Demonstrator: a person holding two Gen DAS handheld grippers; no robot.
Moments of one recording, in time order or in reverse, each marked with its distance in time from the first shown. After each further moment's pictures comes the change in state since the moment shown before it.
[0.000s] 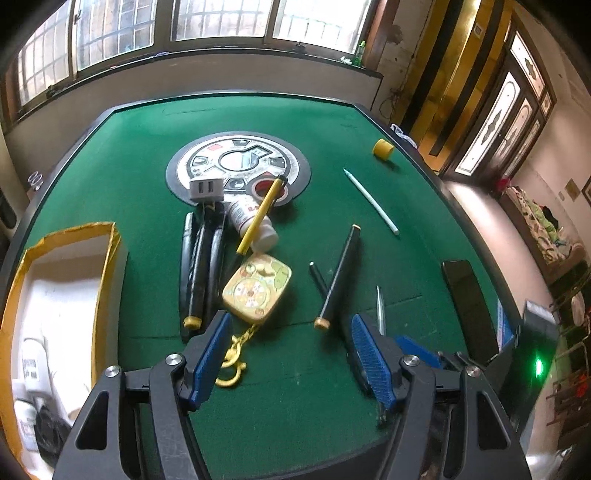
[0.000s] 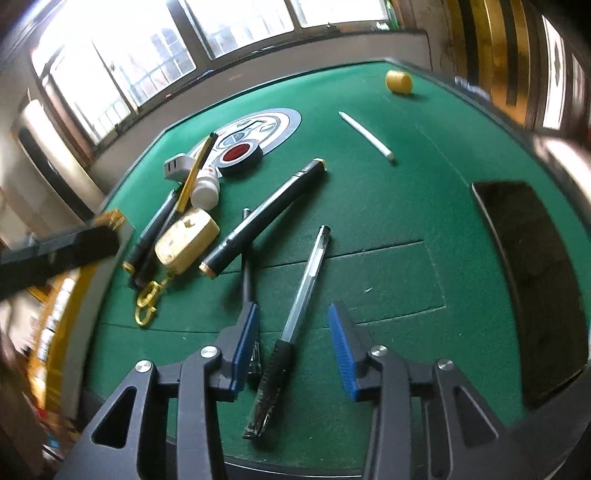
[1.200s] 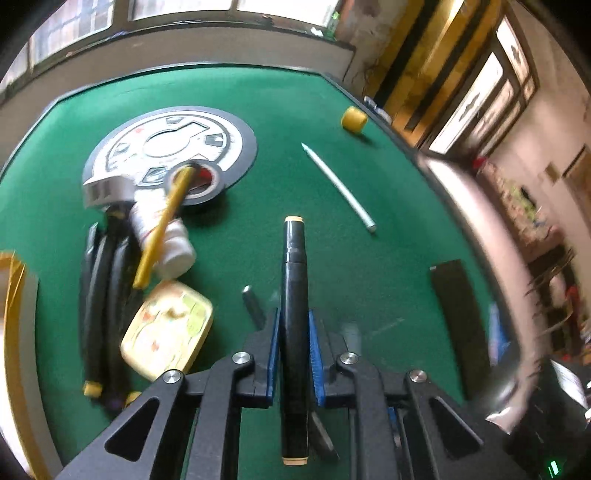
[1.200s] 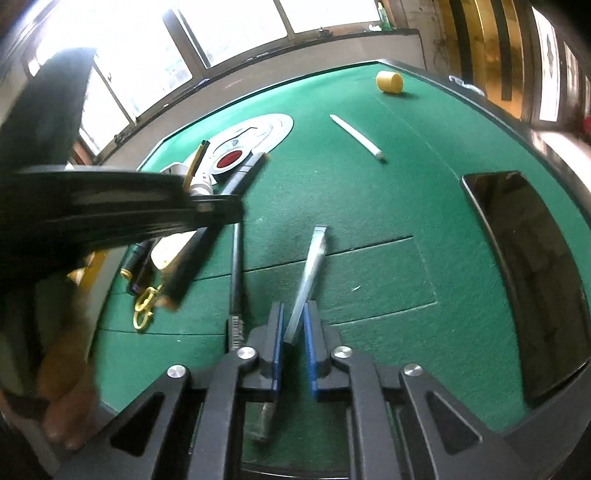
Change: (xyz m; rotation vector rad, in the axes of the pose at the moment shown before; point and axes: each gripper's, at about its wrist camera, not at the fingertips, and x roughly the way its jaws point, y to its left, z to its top) left arm 0.053 -0.024 0.021 0.001 0.097 -0.149; right arm 0.000 -0.019 0.001 0.064 -0.020 0.045
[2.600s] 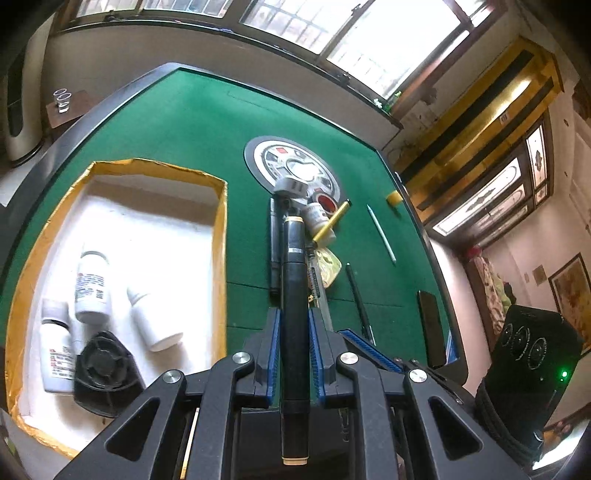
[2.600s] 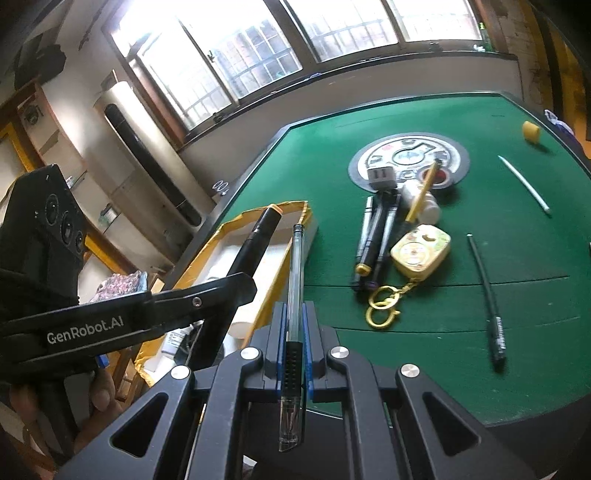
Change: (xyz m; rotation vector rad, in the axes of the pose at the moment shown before) left arm -0.159 0.128 -0.080 -0.302 -0.165 -0.053; right arm -0.041 0.180 -0.011 -0.189 0.025 0.289
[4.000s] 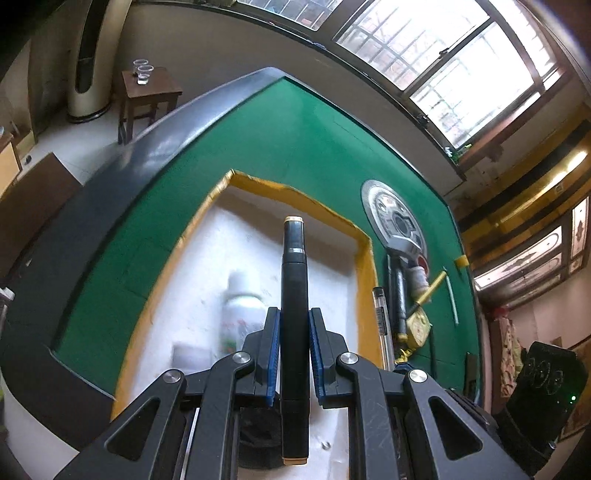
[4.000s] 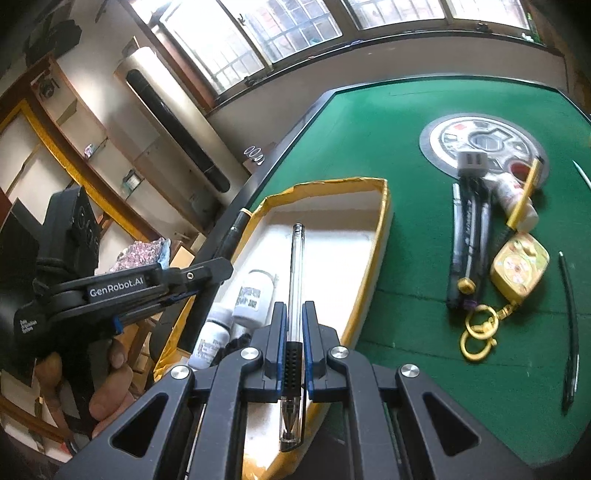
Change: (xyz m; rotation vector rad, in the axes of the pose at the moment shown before) left arm -0.026 0.129 0.029 -0.219 -0.068 0.154; right arm 0.078 0.050 0.022 -0.072 0.138 0.102
